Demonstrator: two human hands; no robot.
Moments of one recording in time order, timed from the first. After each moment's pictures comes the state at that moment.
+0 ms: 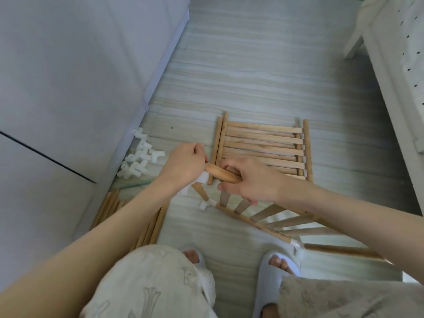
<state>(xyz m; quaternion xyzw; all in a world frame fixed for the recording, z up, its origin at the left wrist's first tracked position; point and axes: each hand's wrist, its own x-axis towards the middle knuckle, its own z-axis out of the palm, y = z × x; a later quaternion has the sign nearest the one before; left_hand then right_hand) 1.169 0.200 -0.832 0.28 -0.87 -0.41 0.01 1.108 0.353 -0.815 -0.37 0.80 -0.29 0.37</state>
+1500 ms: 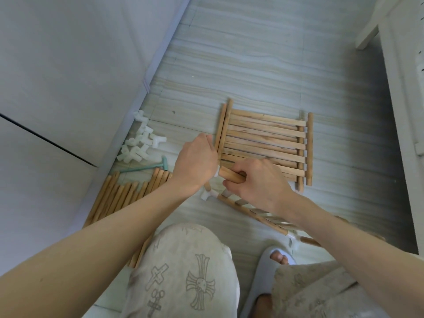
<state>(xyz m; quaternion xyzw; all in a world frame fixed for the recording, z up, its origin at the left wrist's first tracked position) 1.166 0.211 -0.840 0.32 -0.88 -0.35 0.01 1.130 0.347 -0.816 -0.37 0.88 -0.19 0.21</state>
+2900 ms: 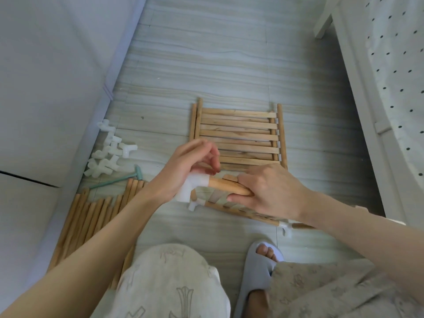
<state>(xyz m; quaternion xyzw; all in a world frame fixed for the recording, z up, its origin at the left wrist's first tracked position) 1.163 0.224 -0.836 0.08 -0.63 -0.77 -0.08 1.107 0.418 -0.817 -0.55 0.83 -0.11 0.06</state>
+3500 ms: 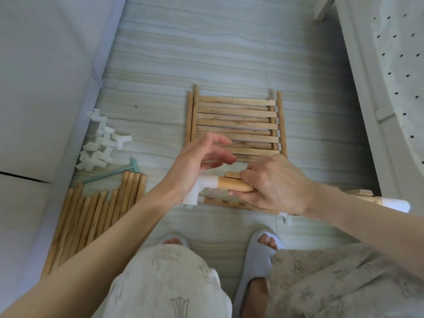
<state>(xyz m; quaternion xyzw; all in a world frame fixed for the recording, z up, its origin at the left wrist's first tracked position) 1.169 0.235 -0.840 0.09 -0.64 -0.76 -0.08 1.108 0.411 -0.821 -0.56 0.82 -0.11 0.05</state>
